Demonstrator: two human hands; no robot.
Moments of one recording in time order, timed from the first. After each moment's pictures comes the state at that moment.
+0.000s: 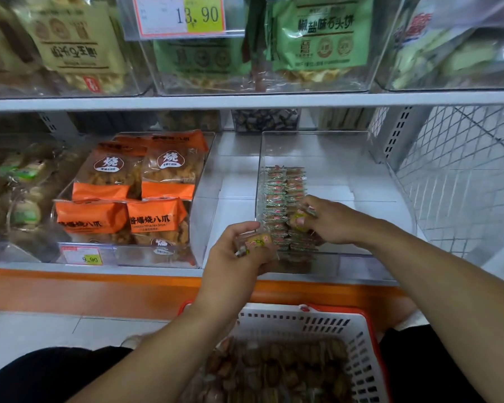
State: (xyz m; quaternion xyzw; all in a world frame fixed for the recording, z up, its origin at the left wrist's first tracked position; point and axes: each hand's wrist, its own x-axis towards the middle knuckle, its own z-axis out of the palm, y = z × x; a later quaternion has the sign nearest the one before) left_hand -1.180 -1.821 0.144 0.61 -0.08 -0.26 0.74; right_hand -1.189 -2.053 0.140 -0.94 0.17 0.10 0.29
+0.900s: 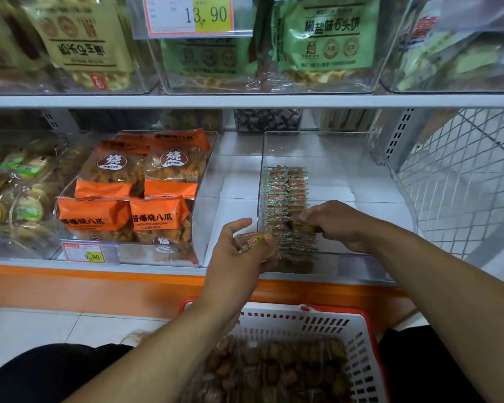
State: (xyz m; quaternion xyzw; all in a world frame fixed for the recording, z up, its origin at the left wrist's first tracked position) left_hand -1.173 -1.825 0.132 0.59 -0.06 -0.26 0.76; right_hand -1.187 -2.054 0.129 -0.78 0.29 0.06 0.55
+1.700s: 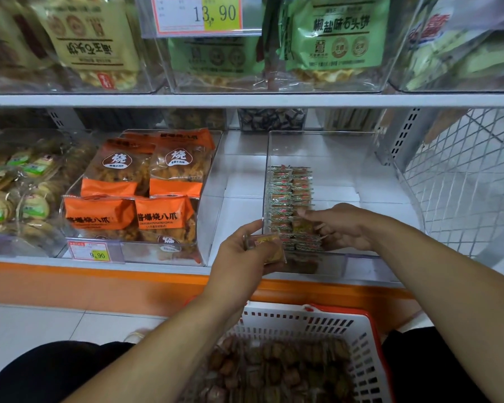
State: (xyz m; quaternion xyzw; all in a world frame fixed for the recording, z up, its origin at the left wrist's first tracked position) left_hand -1.168 -1.823 0.137 0.61 -0.09 -0.30 0.73; right_hand -1.184 -2.063 0.127 -0.72 0.37 0.13 0.58
